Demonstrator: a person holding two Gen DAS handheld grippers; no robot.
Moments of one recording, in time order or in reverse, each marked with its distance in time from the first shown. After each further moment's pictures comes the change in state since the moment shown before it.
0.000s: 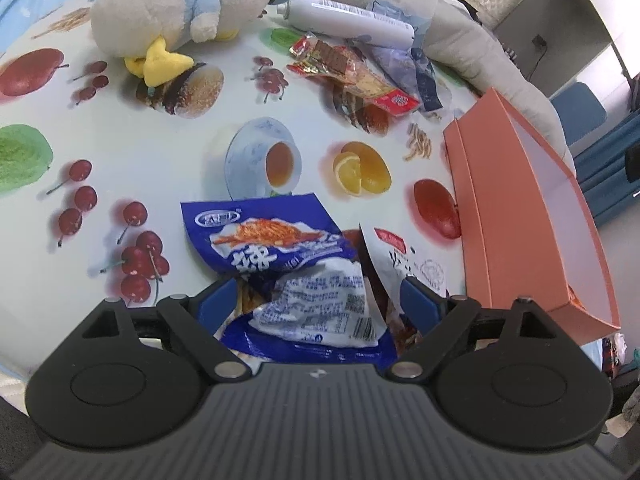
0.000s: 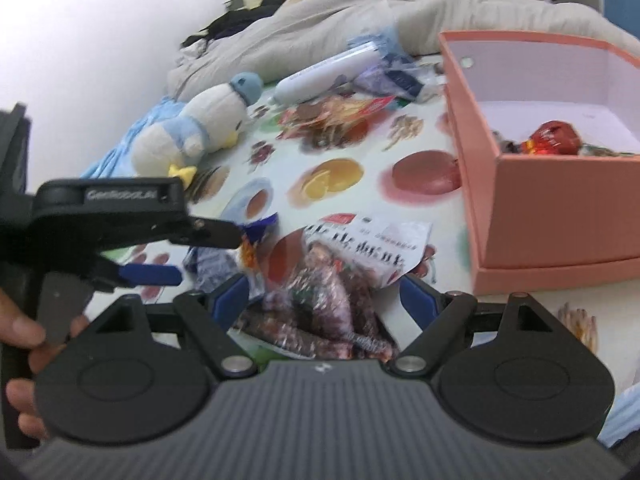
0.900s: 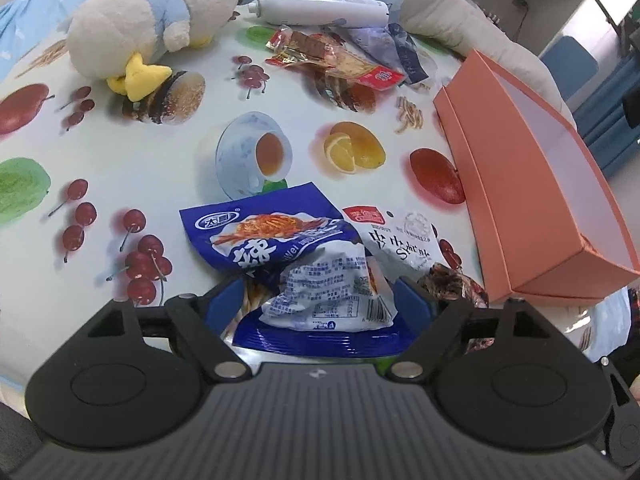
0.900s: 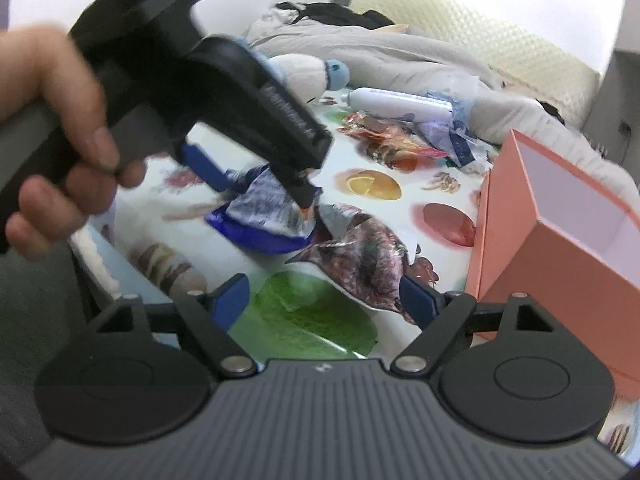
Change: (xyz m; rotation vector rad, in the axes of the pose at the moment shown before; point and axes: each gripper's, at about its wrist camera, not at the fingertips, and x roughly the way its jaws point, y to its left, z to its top) left arm 0.000 -0.011 -0.011 0.146 0.021 0.037; right arm -0.031 0.050 -0.050 -0.517 -0.058 -0.057
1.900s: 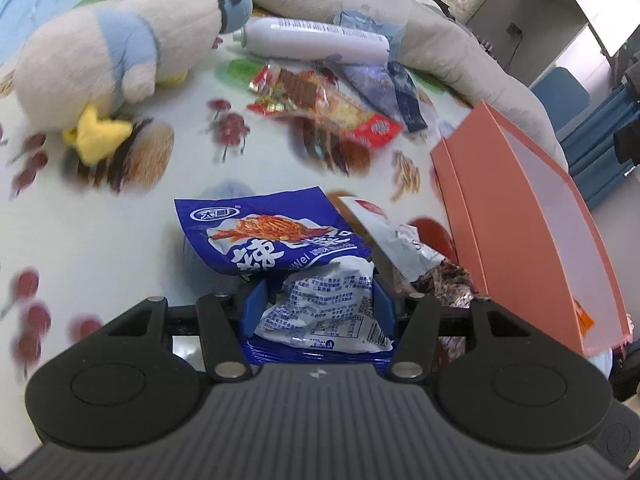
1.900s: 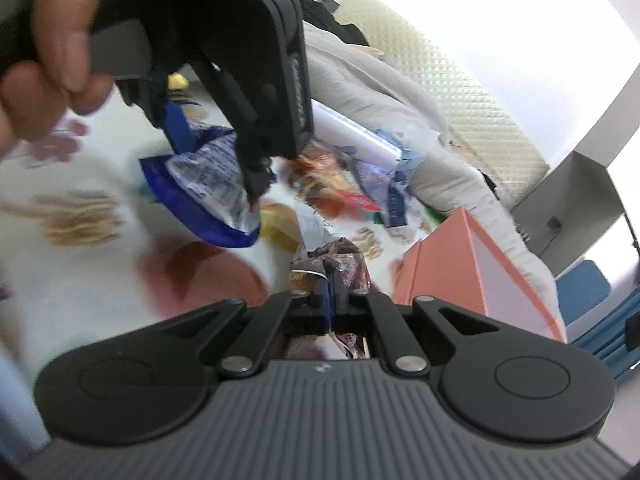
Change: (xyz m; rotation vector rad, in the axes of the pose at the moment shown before) left arm 0.036 0.009 0.058 -0.032 -0.048 -0.074; right arm 0.062 0.015 0.033 -0.380 -0.004 -0.285
